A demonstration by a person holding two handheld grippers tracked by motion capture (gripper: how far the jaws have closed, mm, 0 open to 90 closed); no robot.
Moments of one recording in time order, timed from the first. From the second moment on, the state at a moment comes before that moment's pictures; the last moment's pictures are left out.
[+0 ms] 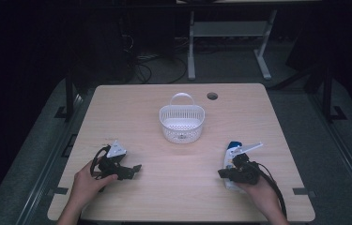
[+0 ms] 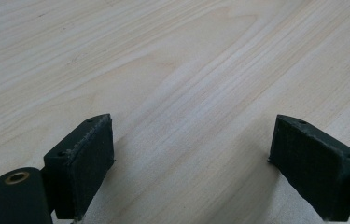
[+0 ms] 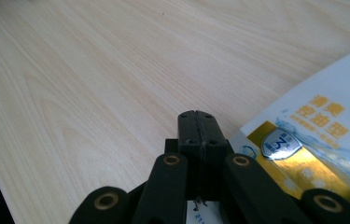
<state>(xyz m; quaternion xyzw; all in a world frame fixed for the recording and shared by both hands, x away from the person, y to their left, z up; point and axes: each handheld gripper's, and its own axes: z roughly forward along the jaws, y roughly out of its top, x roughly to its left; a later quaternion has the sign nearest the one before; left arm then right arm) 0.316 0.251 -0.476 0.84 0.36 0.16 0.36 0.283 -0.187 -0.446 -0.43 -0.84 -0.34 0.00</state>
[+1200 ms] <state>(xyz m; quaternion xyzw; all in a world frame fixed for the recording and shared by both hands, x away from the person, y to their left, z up) 0.316 0.251 -0.476 0.84 0.37 0.16 0.36 0.271 -0.243 -0.450 -0.45 -0.83 -0.33 -0.03</state>
